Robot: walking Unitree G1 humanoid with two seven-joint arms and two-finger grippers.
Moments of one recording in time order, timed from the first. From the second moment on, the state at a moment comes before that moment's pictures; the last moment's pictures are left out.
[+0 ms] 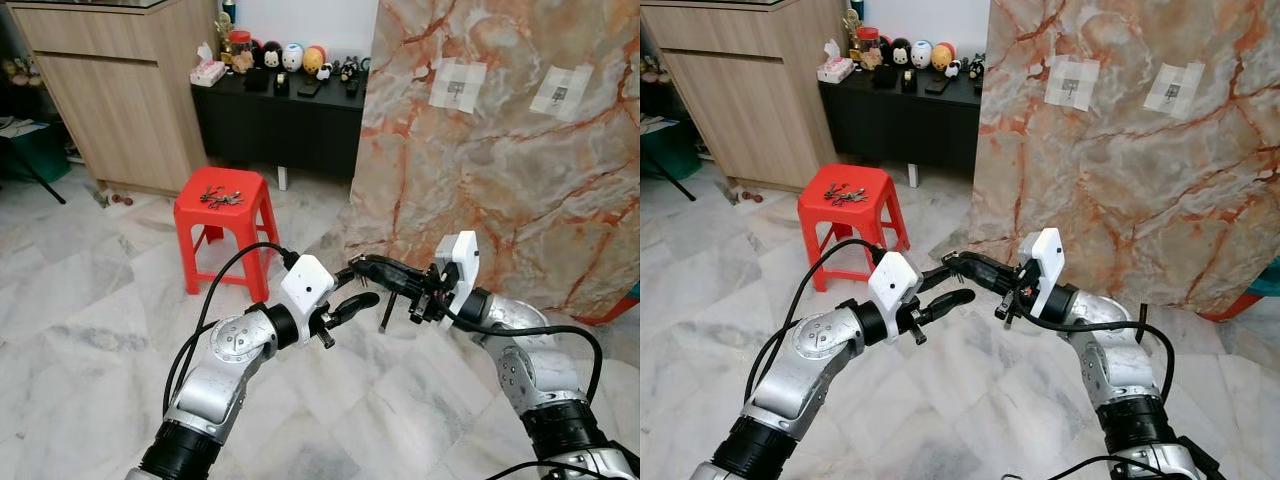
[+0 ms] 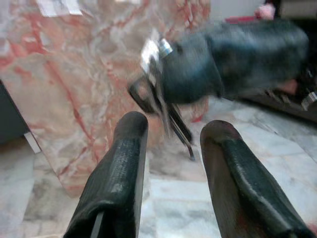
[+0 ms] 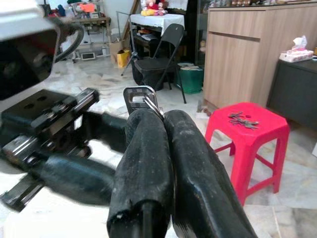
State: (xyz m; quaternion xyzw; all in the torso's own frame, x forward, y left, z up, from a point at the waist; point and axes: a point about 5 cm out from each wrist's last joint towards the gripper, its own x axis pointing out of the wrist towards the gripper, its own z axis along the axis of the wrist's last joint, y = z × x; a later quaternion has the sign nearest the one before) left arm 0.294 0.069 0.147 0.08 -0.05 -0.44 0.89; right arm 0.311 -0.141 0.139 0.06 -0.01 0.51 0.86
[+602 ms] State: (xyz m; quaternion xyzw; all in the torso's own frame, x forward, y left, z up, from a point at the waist) left arm 0.297 0.075 0.151 0.08 -0.05 -0.44 0.89; right arm 0.310 -0.137 0.135 0.06 0.00 0.51 0.86
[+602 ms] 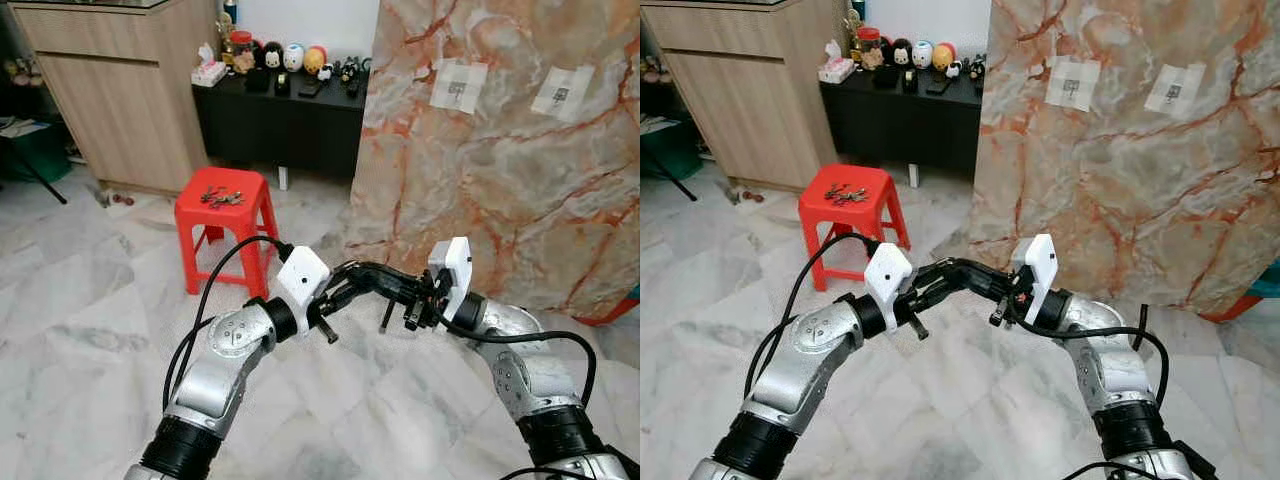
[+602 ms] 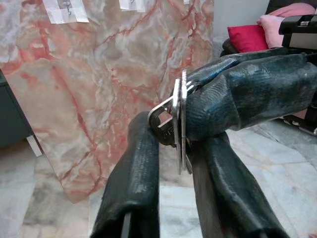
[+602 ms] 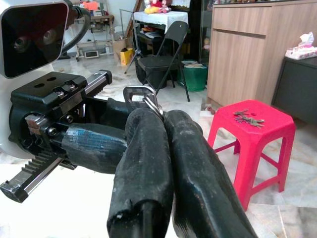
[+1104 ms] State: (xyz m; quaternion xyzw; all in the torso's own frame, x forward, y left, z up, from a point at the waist) left arm 0.297 0.080 0.149 0.09 -0.04 -0.45 0.89; right arm 0.310 -0.138 0.135 0.05 0.00 0.51 0.86
